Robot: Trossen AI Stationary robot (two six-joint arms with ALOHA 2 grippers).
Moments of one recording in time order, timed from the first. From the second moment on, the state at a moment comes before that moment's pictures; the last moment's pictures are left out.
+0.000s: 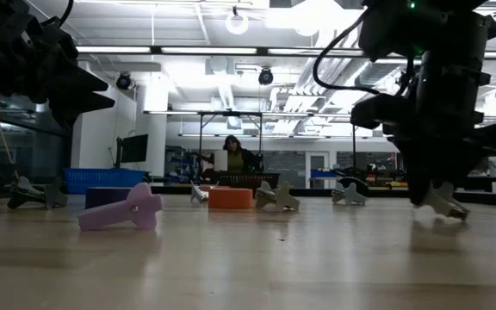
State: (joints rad) left arm 0.04 0.06 0.08 -0.17 -0.09 -0.37; right arm 0.24 1.55 0.78 -0.58 0.09 1.66
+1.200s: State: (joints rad) left arm 0.04 0.06 0.08 -0.17 -0.09 -0.37; right arm -0.26 1.24 0.78 -0.13 -0.05 0.40
